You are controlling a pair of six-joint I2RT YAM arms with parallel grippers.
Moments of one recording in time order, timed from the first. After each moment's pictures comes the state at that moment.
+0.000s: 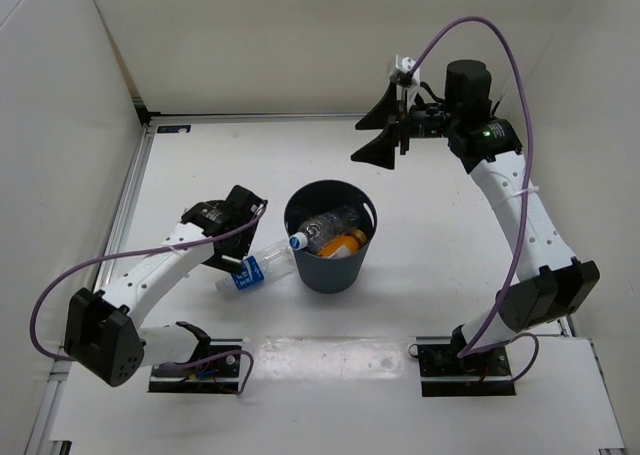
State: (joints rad) left arm -0.53 1.24 0.96 -0.99 -0.38 -1.73; right arm 0.35 1.52 1.74 -0.52 -1.13 -0.19
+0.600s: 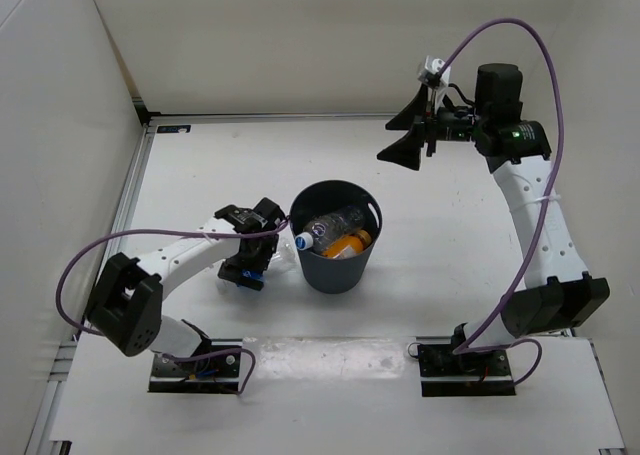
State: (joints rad) left arm -0.64 1.42 0.94 -1.00 -0.22 -1.89; right arm 0.20 1.48 1.75 -0.71 -1.12 -0.31
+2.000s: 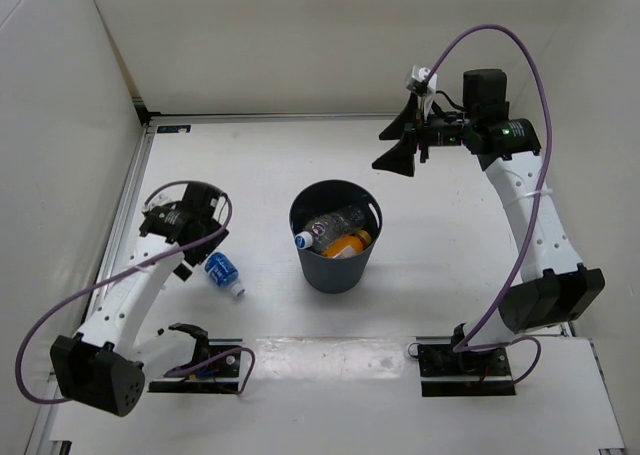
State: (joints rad) left arm -0.30 1.12 1.06 -1.17 -0.45 -1.13; right arm 0.23 1.50 1.75 -0.80 -1.11 -0.37
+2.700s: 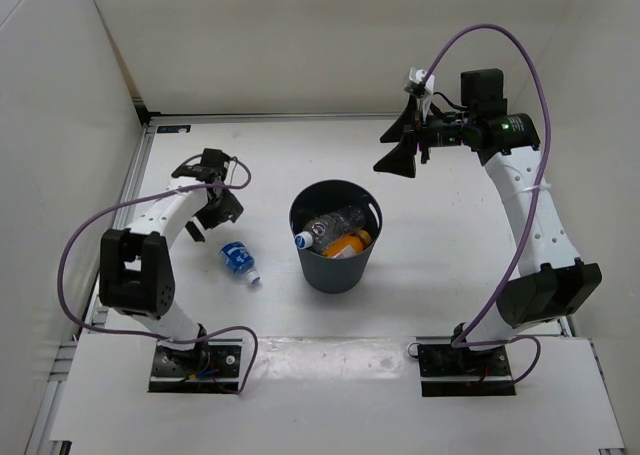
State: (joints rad) left arm -0.17 1.60 1.17 -0.91 -0.34 -0.81; right arm 0.22 1.54 1.79 -0.90 -1.10 -0.46
